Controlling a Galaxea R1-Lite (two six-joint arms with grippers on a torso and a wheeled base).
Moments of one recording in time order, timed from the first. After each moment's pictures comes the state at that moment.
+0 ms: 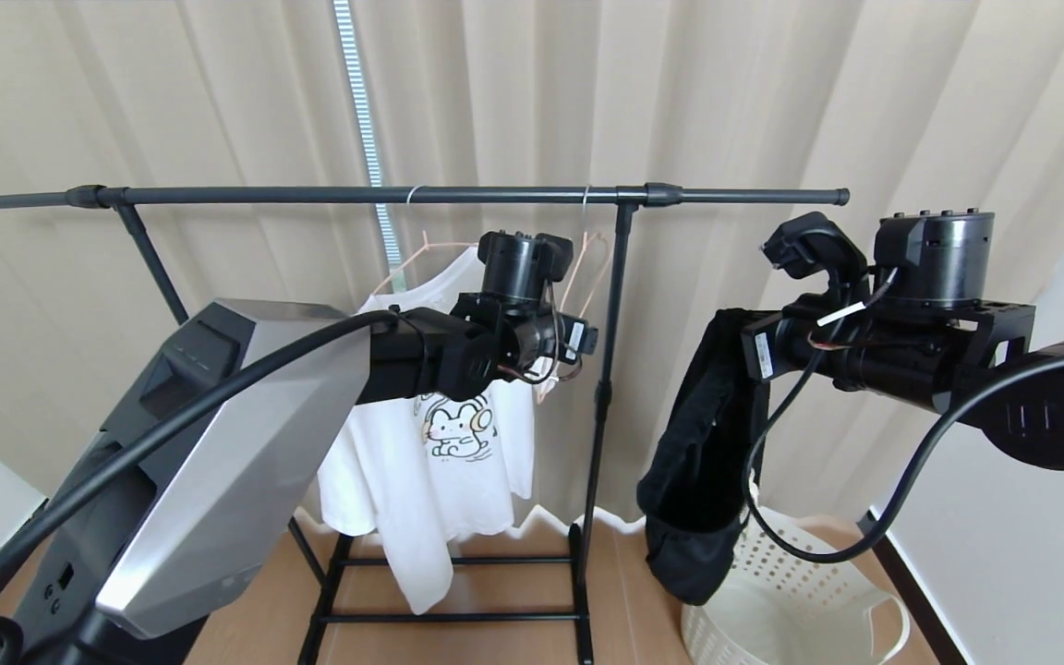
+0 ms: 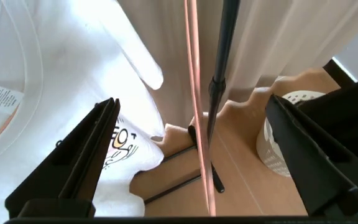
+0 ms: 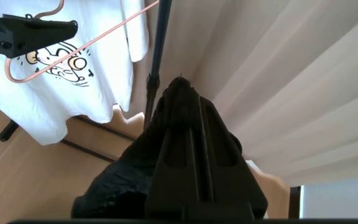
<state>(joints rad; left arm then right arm) -0.59 2.44 -2.00 -0.09 0.19 0.07 0.34 1.80 -1.04 -0.44 -0.08 -0.16</state>
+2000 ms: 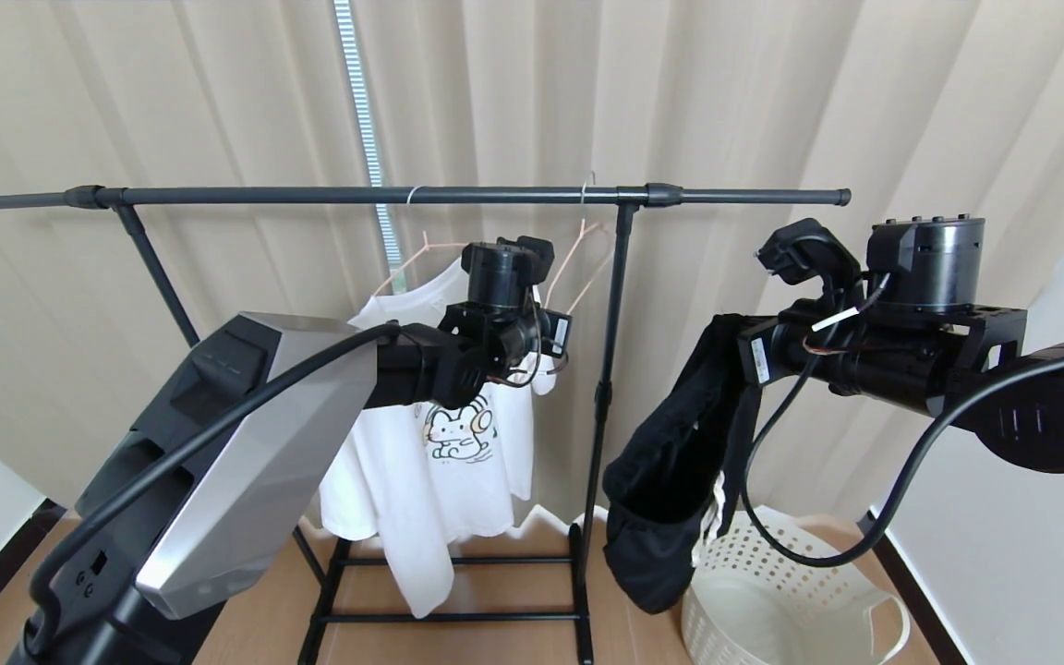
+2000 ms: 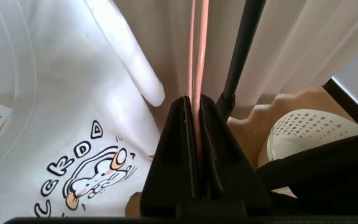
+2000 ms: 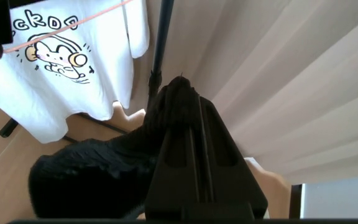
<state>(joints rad) -0.54 2.50 -2.00 -0.23 0.18 0.07 0.34 1.81 -1.03 -0.44 -0.08 -0.16</state>
